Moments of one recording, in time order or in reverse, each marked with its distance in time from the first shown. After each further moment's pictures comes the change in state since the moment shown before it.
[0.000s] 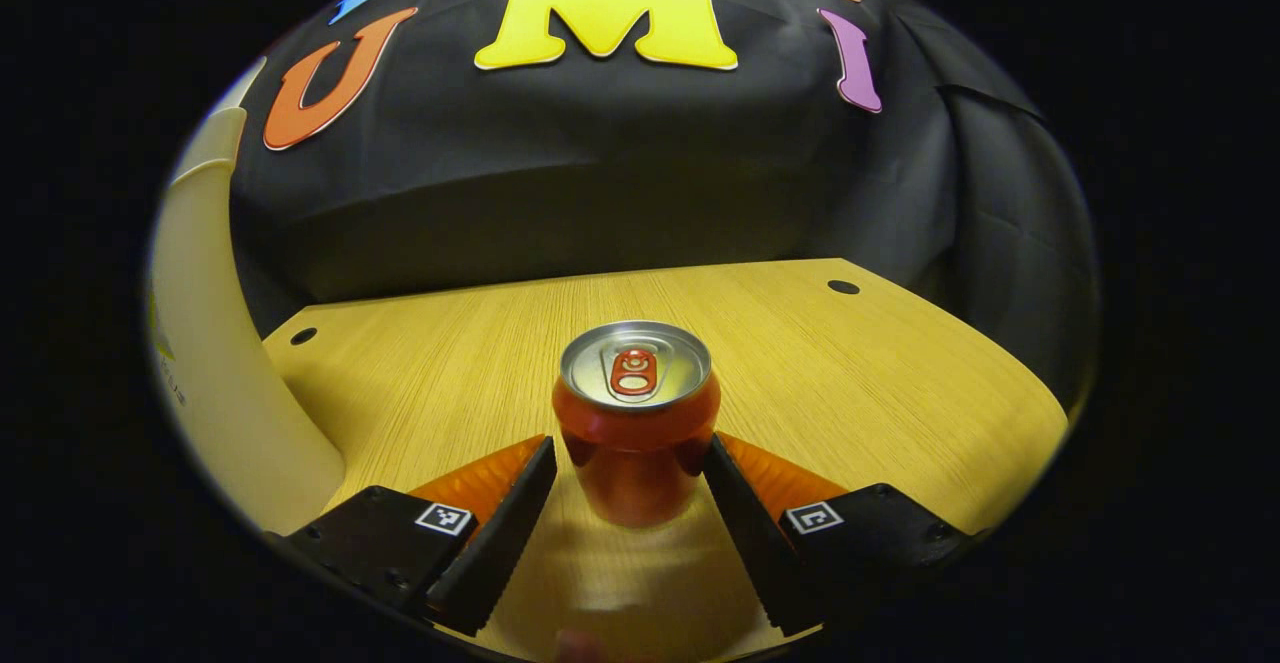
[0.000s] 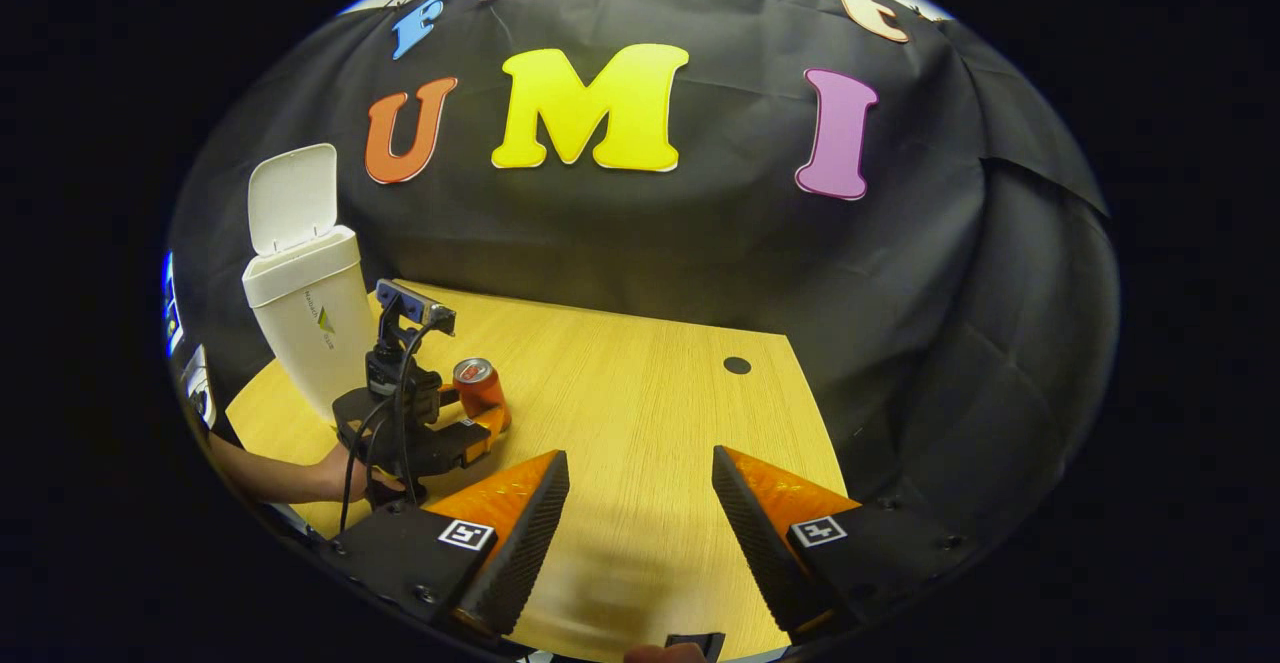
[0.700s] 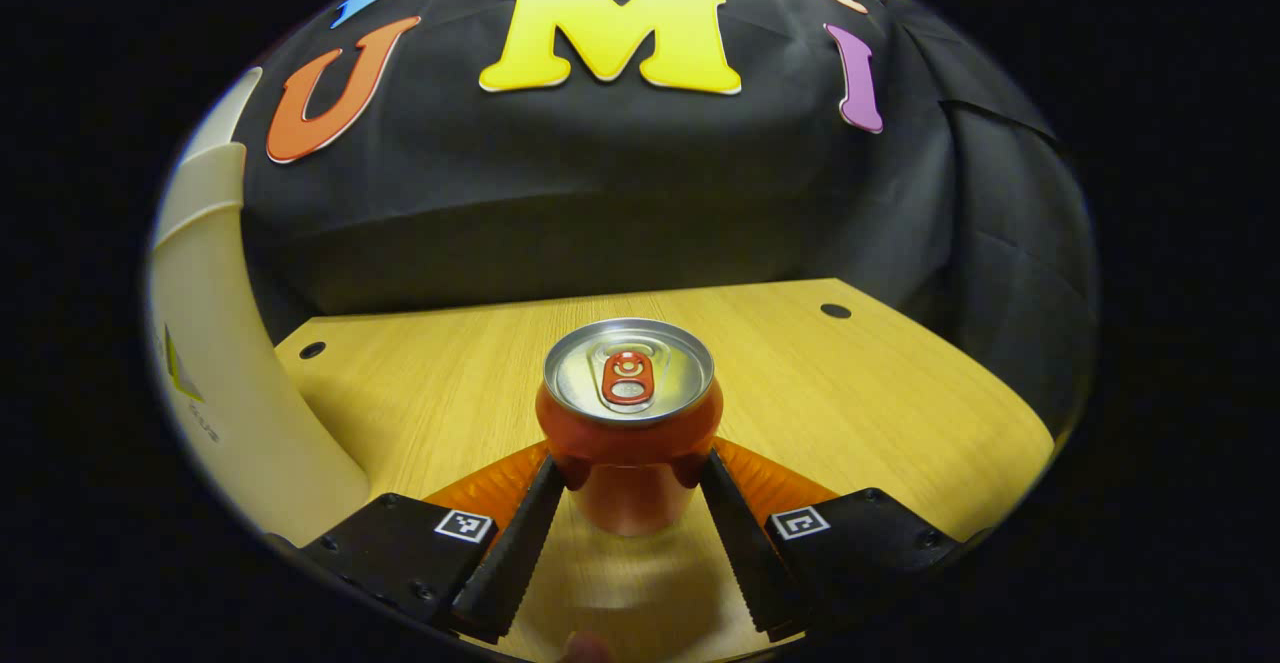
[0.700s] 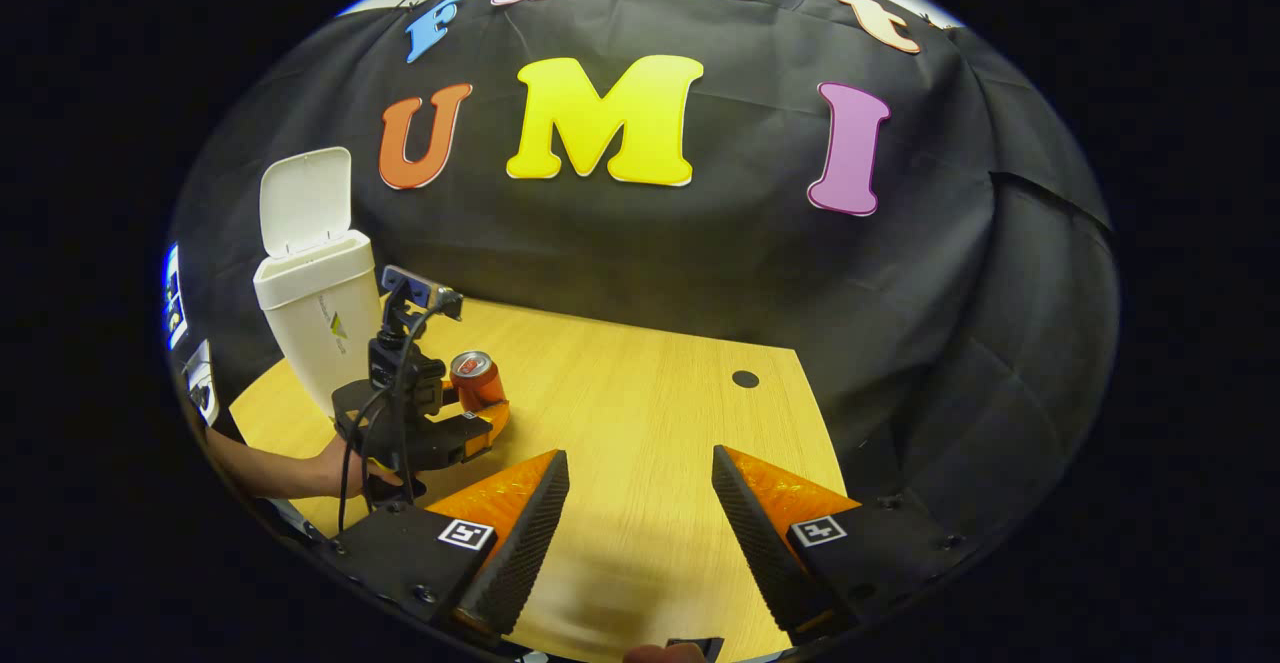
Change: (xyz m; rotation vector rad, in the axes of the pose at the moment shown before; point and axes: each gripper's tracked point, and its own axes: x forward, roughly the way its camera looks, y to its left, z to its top) left arm -0.044 0.006 0.050 -0.029 -0.049 0.020; right arm -0.012 0.011 0.018 0.001 -0.055 0.046
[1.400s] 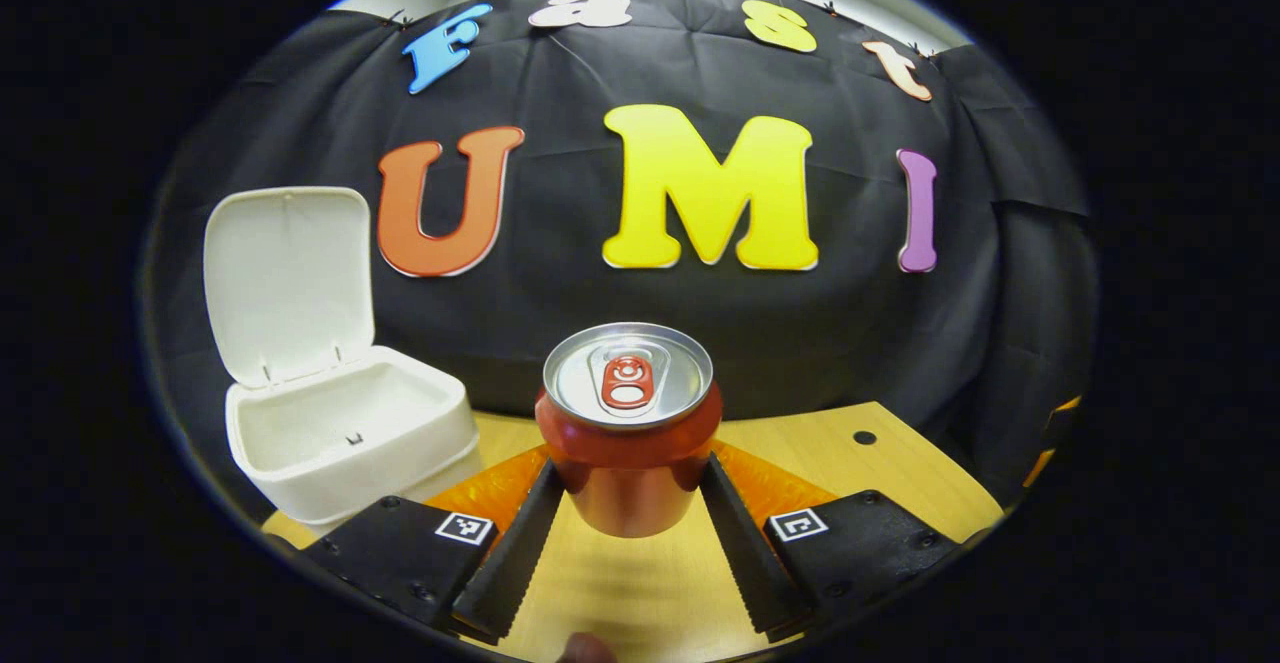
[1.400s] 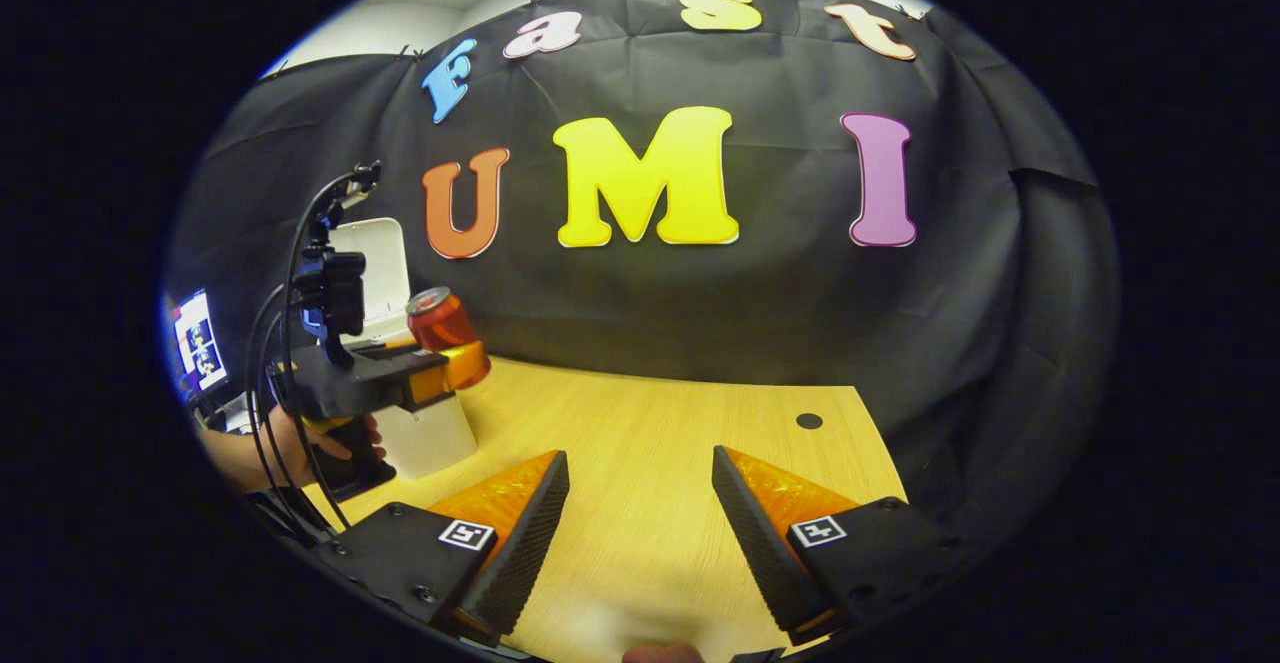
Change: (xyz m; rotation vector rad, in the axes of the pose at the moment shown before) left arm -0.121 0.095 0.159 -0.055 -0.237 0.236; right arm -0.012 0.038 0.039 0.091 -0.135 0.154
